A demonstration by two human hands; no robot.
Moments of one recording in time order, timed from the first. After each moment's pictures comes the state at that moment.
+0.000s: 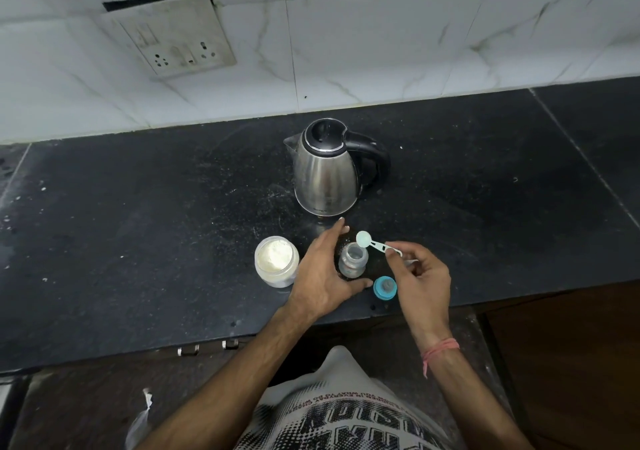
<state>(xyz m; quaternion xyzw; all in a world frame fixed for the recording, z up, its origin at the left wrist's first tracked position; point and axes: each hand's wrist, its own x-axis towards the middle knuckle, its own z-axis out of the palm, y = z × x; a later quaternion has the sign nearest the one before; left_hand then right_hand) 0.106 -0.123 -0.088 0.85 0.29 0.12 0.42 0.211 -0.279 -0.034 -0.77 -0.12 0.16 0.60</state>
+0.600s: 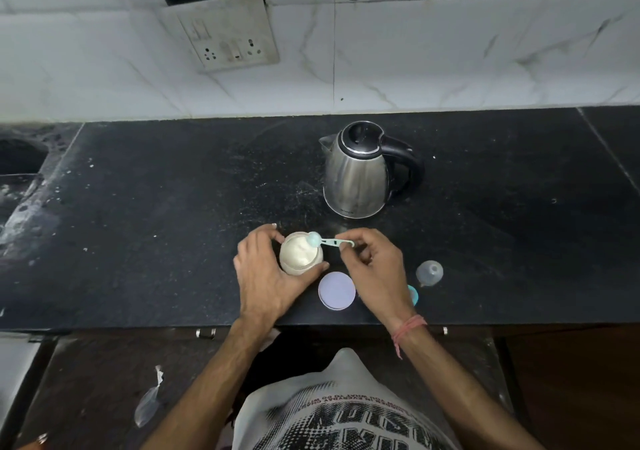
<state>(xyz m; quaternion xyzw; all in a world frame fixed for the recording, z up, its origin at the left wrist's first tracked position) 0.014 -0.081 -0.065 0.79 0.49 0.26 0.26 0.176 -0.202 -0.024 -0.75 -0.31 0.22 0.54</state>
